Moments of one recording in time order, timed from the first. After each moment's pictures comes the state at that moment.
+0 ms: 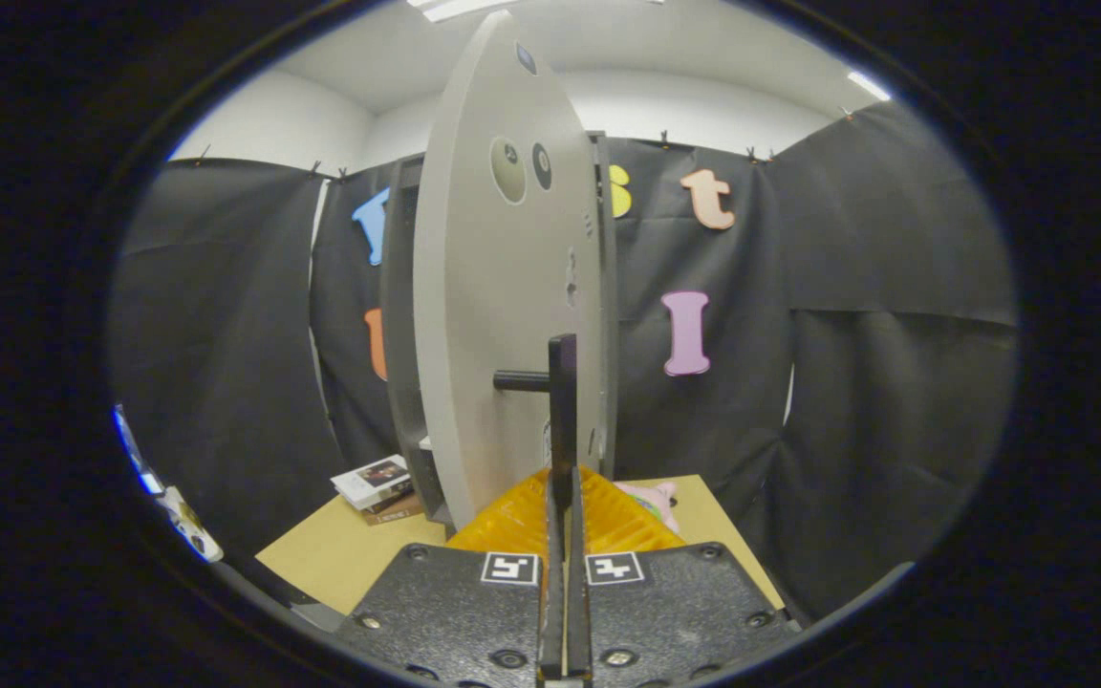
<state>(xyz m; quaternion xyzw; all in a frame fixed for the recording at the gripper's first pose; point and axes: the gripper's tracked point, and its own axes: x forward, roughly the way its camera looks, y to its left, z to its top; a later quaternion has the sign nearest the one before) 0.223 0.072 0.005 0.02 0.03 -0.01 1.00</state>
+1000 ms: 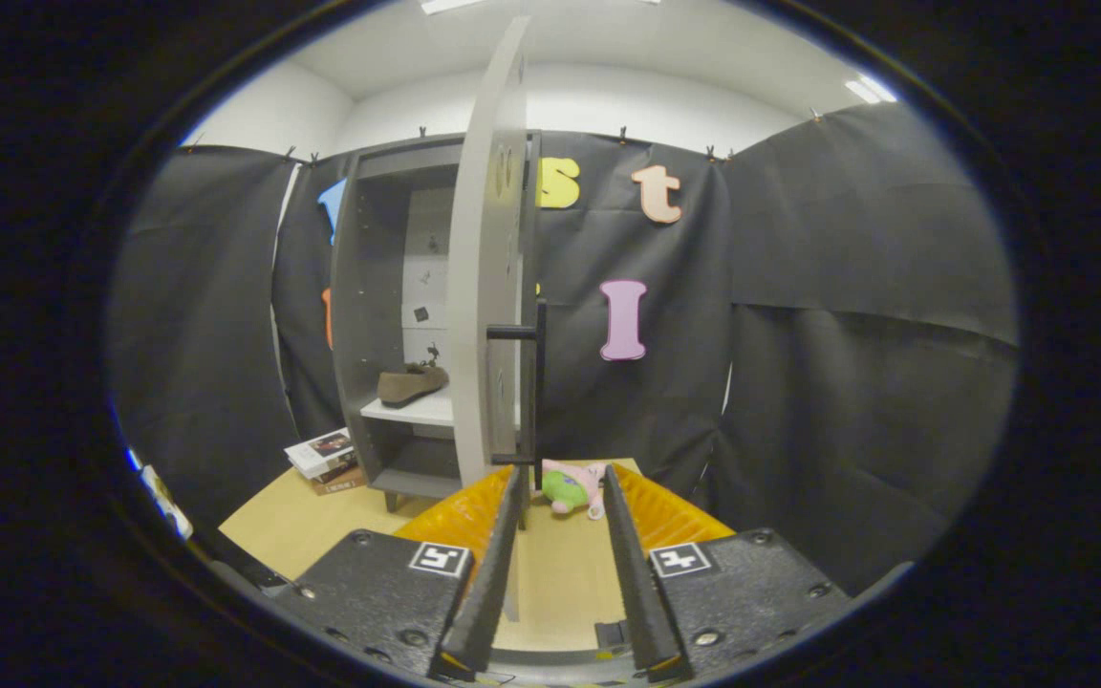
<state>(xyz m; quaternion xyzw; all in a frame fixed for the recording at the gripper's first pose) 0.151 0.022 -0.023 0.00 0.06 -0.06 1.00</state>
